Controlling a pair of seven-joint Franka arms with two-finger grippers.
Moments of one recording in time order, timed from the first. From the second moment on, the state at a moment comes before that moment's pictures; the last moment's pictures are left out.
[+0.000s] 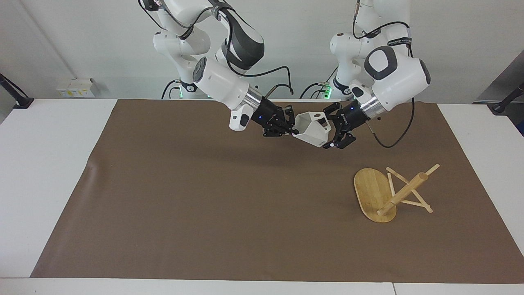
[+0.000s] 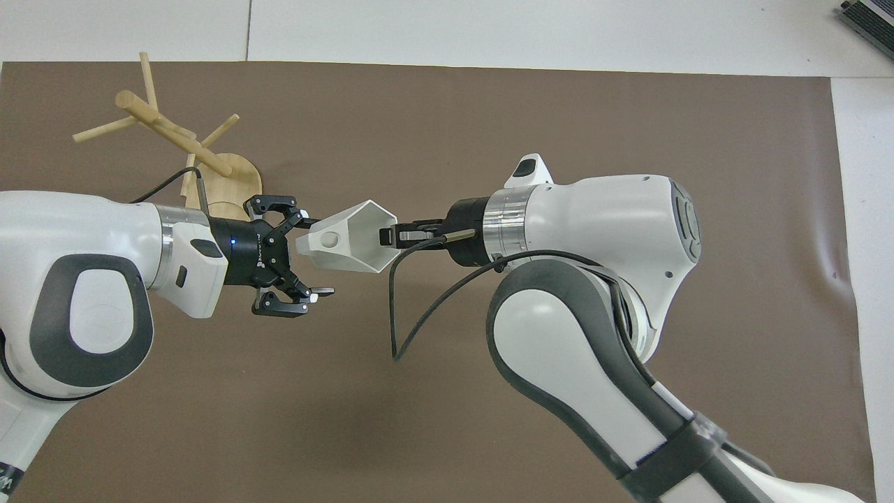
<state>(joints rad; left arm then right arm) -0.22 -0.07 -0.08 -2.11 -0.87 2.15 1.57 0.03 0.21 0.53 -1.82 0.87 2.38 -0.13</state>
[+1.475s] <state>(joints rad) -0.25 -0.08 -0.08 -2.11 -0.92 2.22 1.57 0.03 0.21 0.53 -1.82 0.86 2.38 -0.11</state>
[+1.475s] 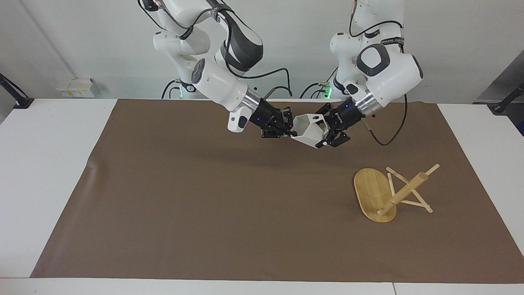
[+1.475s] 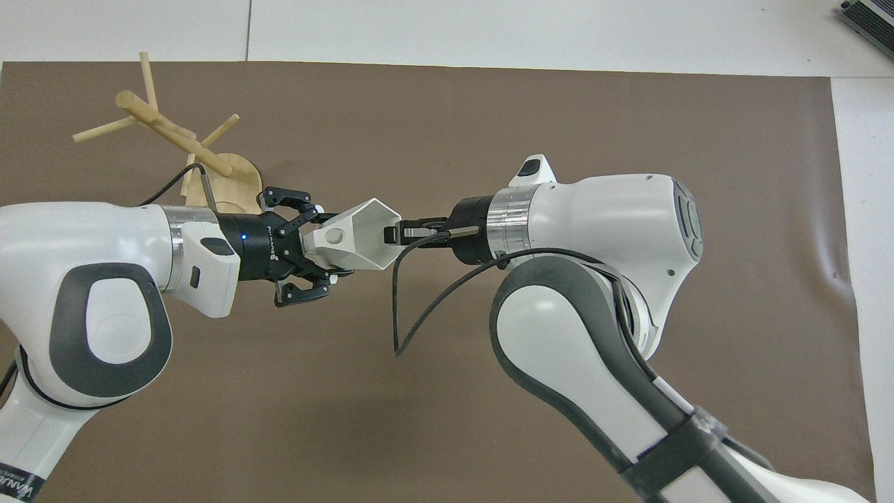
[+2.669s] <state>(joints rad) -0.16 -0.08 -0.06 -2.12 -0.84 2.23 1.49 0.03 0.20 0.37 -1.82 0.74 2.31 -0.07</state>
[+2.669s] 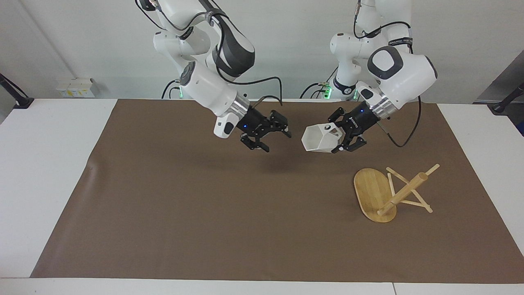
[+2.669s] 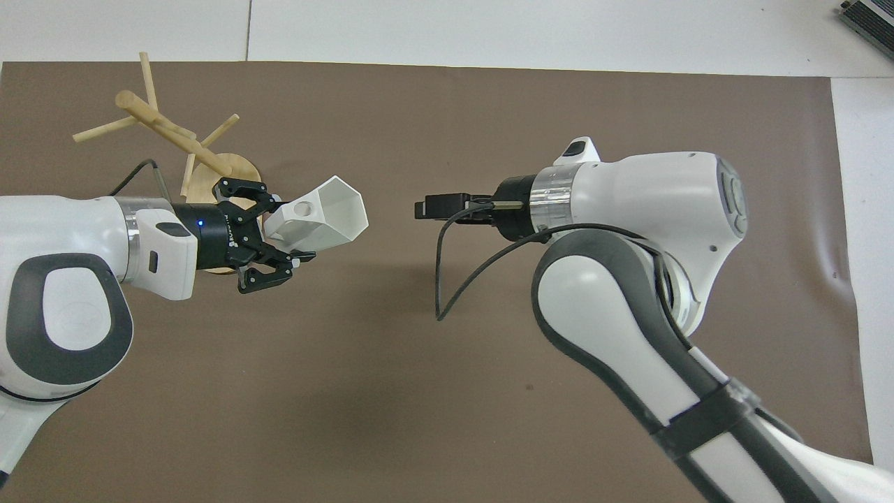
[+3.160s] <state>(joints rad) -0.10 -0.08 -0.06 -2.13 -0.79 2.28 1.36 0.01 0.16 0.07 -1.81 0.31 2.09 -0.15</state>
